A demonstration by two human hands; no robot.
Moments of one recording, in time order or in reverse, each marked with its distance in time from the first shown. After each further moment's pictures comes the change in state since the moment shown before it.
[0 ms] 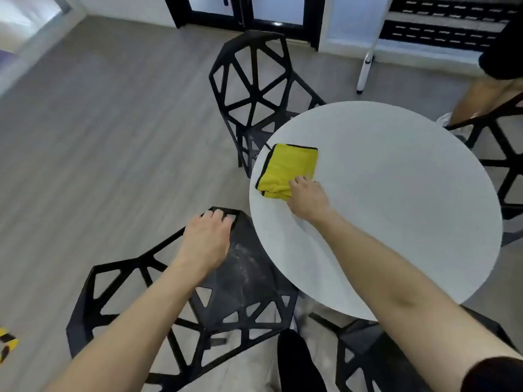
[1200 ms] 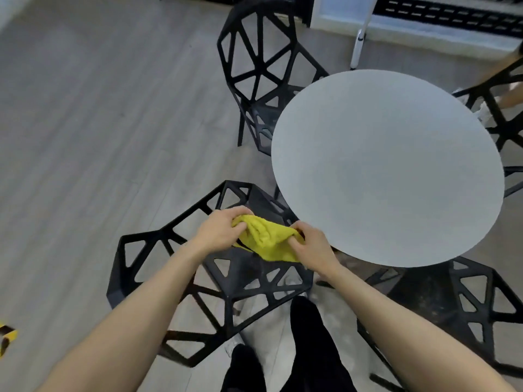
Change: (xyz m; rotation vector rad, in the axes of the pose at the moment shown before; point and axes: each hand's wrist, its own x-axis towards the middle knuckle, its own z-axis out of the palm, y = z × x) left_hand -0.068 -0.062 0.059 -0.908 -0.216 -0.006; right_hand -0.207 -0.153 0.028 0.856 -0.057 0.237
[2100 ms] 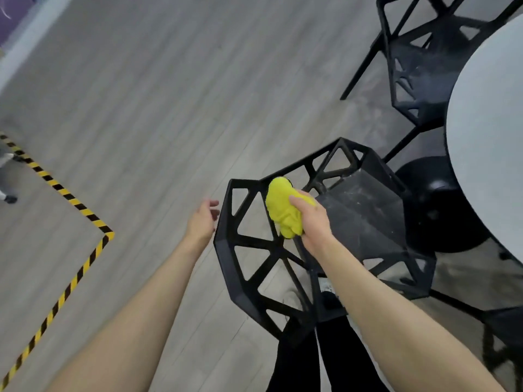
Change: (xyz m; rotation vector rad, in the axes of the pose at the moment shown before) left_hand -0.134 -0.282 -0.029 -0.779 0.449 -0.872; right_hand 0.062 -0.156 0.272 0.995 -0.206 0.523
